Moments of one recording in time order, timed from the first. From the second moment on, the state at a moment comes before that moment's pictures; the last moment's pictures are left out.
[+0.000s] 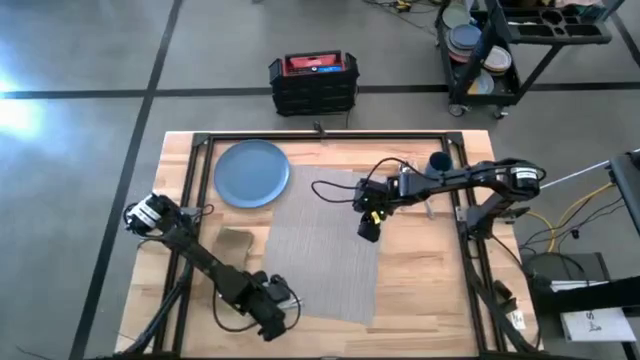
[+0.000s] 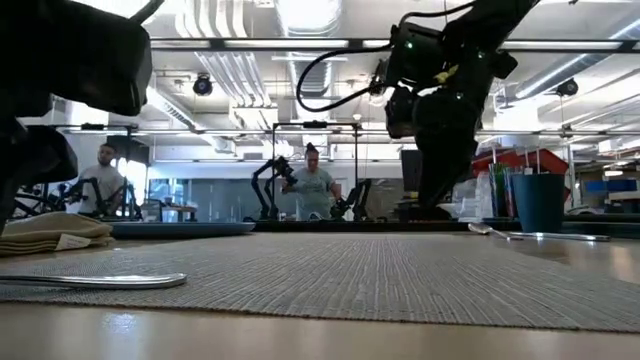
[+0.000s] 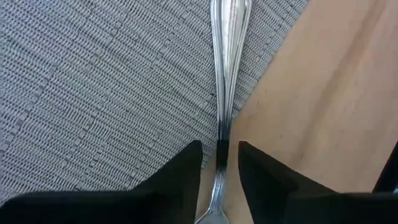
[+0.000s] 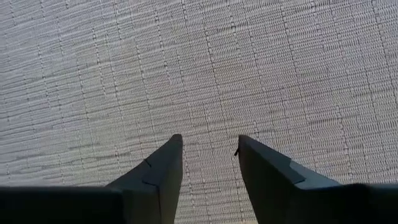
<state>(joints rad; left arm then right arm) -0.68 1.86 1.08 -0.48 -0.06 -1.15 -0.14 1.59 0.93 -0.48 -0.13 0.27</state>
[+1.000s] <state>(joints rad) -0.59 1.78 1.31 -0.85 -0.06 -0.57 -0.14 1.59 0.93 -0.49 -0.13 0.21</state>
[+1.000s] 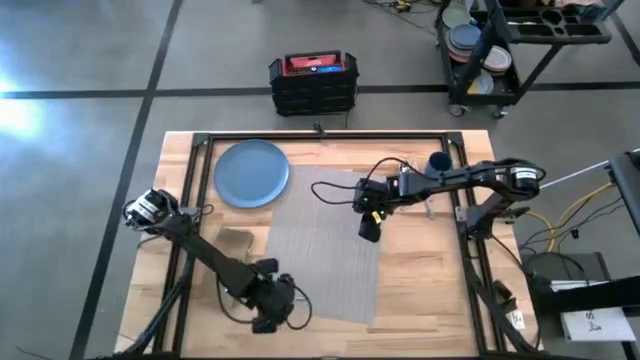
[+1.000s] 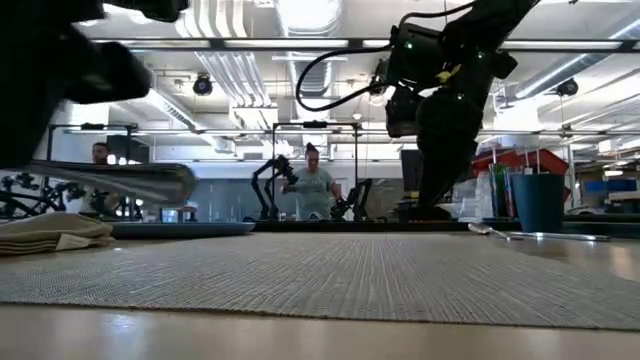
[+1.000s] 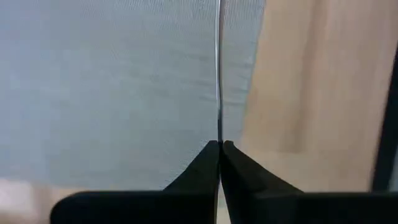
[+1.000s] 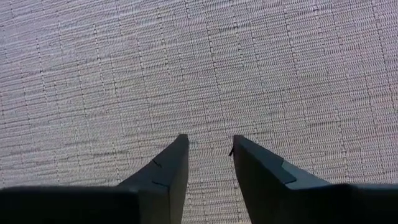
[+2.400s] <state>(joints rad) -0.22 1.98 1.30 -0.81 0.41 0.73 -0.14 1.59 0.93 -0.62 -0.16 0.28</state>
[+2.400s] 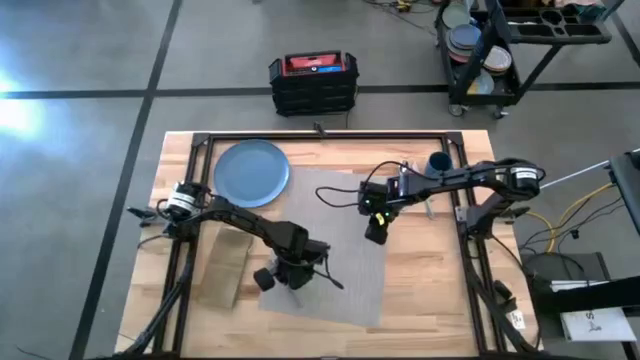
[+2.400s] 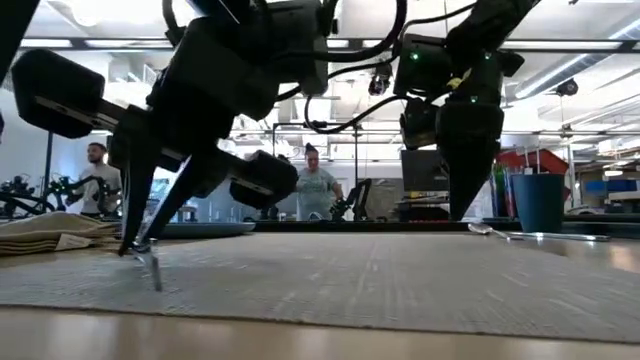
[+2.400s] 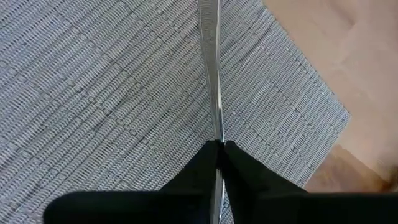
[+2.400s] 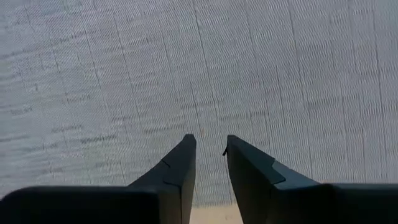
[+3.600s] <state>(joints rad) -0.21 1.79 1.48 -0.85 -0.01 0.05 -0.13 1.59 0.94 -0.55 -0.22 0.40</state>
